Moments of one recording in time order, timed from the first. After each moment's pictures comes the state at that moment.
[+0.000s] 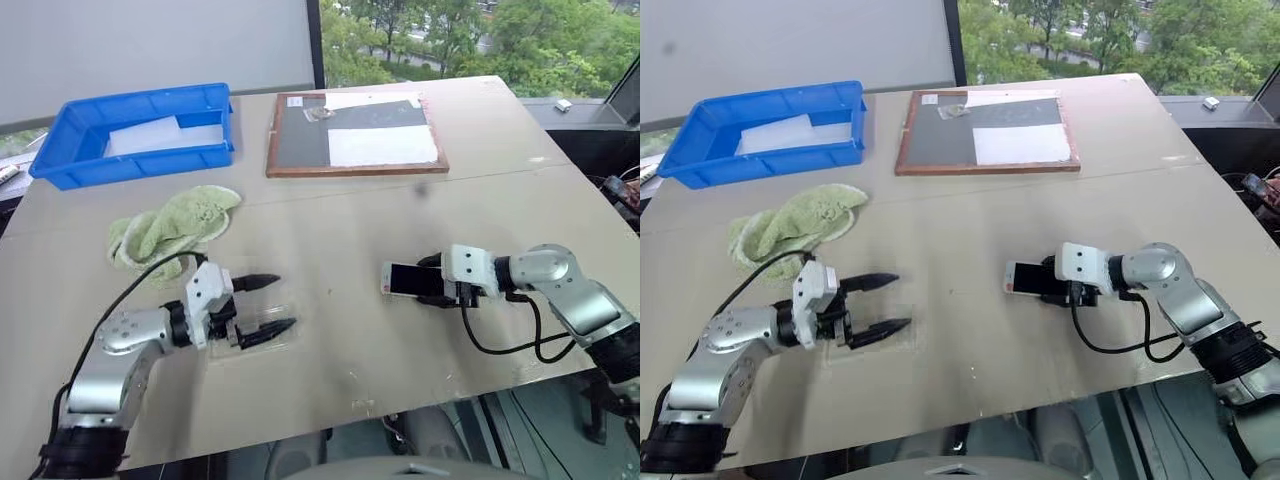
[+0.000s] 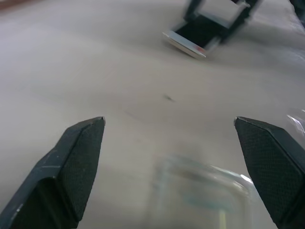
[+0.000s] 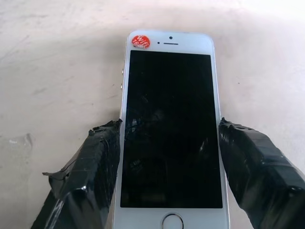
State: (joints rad) left arm 0.08 0.72 0.14 -0.15 -0.46 0.17 -1.18; right arm -0.45 -0.78 0.38 0.03 0.12 0.10 1.05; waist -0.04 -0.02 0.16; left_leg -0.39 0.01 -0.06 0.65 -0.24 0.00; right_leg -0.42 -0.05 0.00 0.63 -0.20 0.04
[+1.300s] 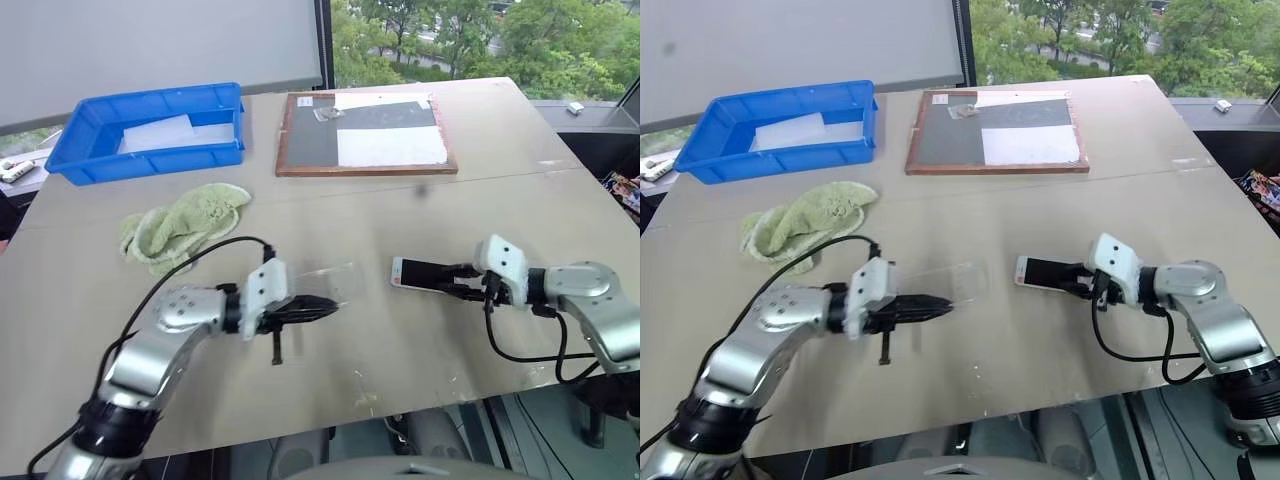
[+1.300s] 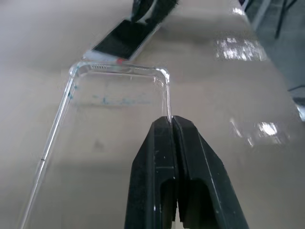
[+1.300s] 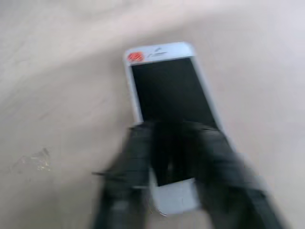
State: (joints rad) left arm -0.16 0.70 -0.13 -0.33 -0.39 0.33 -1.13; right arm -0.25 -0.77 0.09 -0.20 0.24 0.40 1.03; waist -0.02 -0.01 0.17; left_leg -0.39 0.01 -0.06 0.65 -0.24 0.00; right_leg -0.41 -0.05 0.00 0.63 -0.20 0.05
